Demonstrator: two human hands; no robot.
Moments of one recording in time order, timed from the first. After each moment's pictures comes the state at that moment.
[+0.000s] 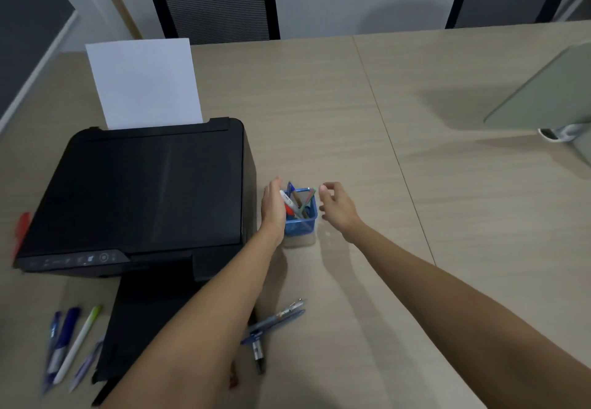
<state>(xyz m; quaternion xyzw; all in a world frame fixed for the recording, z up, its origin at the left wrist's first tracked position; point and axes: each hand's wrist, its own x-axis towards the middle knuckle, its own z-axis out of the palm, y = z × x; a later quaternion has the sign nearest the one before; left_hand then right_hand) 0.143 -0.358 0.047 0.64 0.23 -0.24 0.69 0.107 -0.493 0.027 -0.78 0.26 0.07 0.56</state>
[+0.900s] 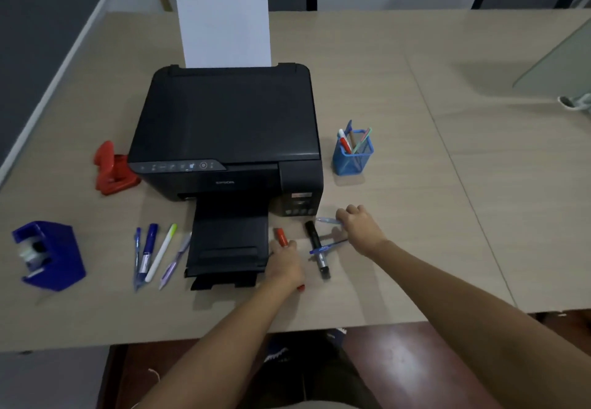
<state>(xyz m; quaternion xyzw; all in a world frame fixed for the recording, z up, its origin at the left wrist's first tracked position) -0.064 -0.171 -0.008 0.93 0.03 -0.31 0.21 -0.045 -0.364 -0.019 -0.99 -0.03 0.12 0.06</state>
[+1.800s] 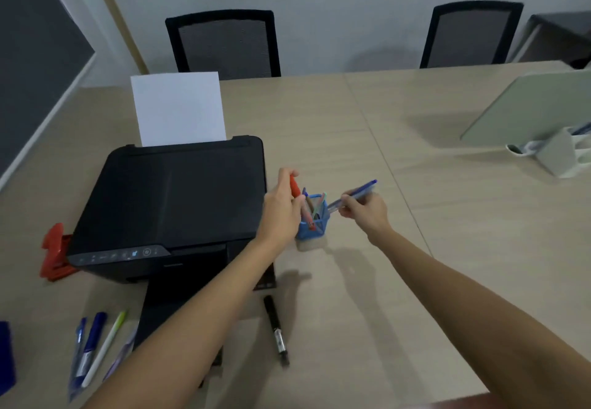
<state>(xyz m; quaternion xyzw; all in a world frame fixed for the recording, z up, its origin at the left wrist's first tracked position) 0.070 -0.292 0.150 0.87 -0.17 -0.02 0.46 0.055 -0.482 0.078 -0.73 0.29 -0.09 0.61</state>
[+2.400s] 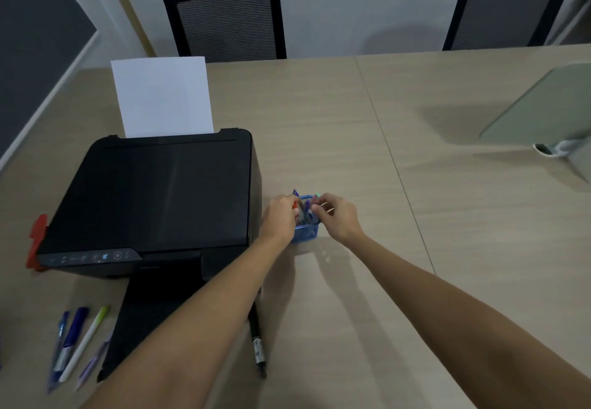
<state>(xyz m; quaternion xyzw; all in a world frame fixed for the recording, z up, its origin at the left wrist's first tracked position) 0.124 -0.346 0.060 0.94 -0.08 -0.09 0.32 0.092 -0.486 0.039 -0.87 0.16 0.00 0.47</state>
